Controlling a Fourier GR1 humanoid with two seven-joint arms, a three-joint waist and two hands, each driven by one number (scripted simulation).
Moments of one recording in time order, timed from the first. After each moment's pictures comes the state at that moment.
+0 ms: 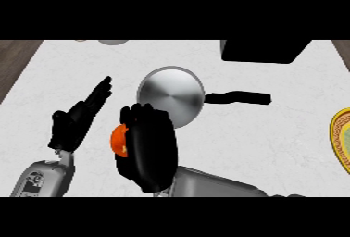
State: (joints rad) left arm -0.21 0.24 -0.11 -1.56 0.00 -0.07 0.21; right arm -0.83 -0.01 0.97 -1.44 1.02 -0.35 1.11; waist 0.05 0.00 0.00
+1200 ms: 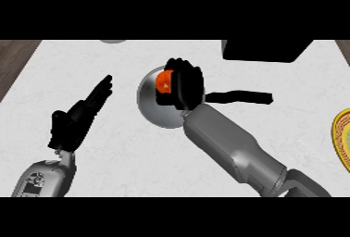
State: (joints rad) left arm -0.21 0.22 -0.10 -1.59 -0.02 -0.09 0.24; right arm -1.03 0.00 0.79 -0.66 0.70 -0.84 0.72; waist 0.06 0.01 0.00
